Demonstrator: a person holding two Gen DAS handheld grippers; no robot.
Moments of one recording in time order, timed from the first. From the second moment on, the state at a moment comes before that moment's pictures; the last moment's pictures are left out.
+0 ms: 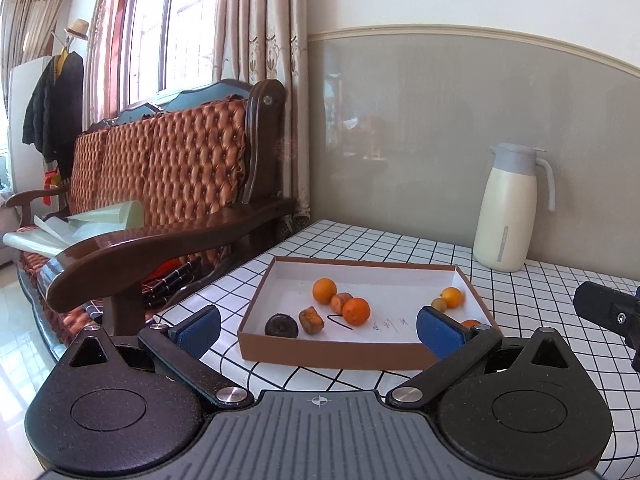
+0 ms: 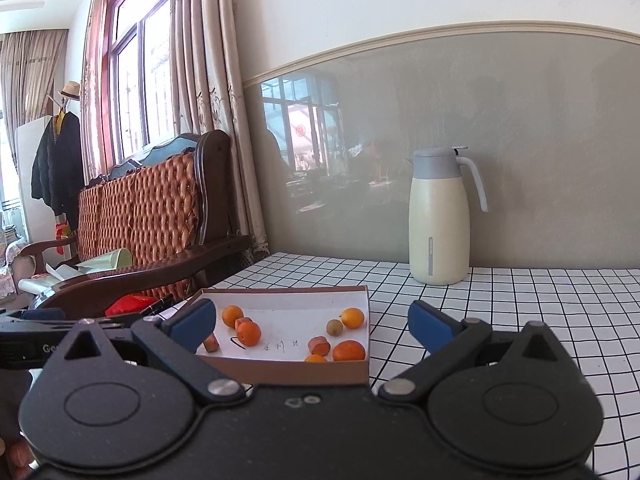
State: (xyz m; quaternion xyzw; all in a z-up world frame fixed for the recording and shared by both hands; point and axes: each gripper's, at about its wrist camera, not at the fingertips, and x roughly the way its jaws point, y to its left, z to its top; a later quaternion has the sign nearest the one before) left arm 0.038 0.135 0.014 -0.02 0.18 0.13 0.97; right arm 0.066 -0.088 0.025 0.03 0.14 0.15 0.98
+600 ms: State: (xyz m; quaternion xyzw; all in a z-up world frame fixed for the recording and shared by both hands) left arm 0.028 0.128 0.030 -0.01 0.17 0.12 0.98; right arm 0.054 -0.090 0.034 0.04 0.13 0.14 0.98
